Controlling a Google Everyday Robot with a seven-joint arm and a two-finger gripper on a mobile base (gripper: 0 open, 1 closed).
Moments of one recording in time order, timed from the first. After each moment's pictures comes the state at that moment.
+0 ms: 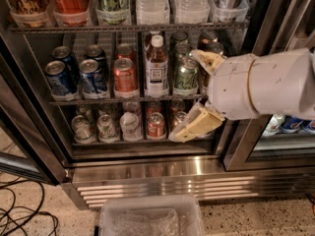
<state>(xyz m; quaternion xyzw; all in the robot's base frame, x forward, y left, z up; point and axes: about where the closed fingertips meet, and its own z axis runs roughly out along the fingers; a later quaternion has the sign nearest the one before) 0.458 -0.061 0.950 -0.59 0.65 0.05 0.47</state>
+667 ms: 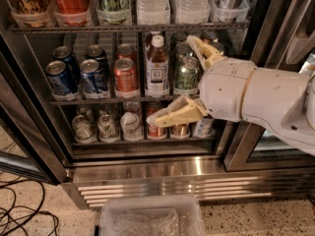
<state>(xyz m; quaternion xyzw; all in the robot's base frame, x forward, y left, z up) 0.471 -0.036 0.979 -0.51 0.60 0.11 0.61</state>
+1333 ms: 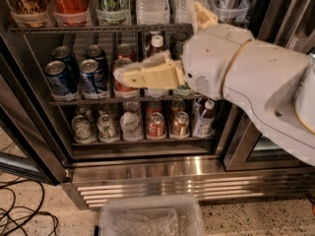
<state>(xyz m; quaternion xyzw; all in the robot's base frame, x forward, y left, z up) 0.473 -0.009 1.059 -0.38 0.61 0.15 0.68</state>
